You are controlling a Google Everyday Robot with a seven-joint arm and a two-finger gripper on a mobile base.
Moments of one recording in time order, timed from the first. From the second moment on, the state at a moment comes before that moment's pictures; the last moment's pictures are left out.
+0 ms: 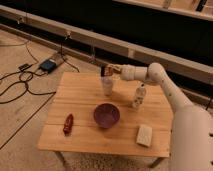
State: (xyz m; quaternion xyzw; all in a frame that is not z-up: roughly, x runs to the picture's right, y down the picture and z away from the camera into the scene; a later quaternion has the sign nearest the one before) arm 0.036 -0.089 0.858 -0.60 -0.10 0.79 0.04
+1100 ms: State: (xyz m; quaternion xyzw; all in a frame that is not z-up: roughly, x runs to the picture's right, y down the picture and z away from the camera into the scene) arm 0.025 -0.106 0.861 -0.63 -0.11 0.77 0.06
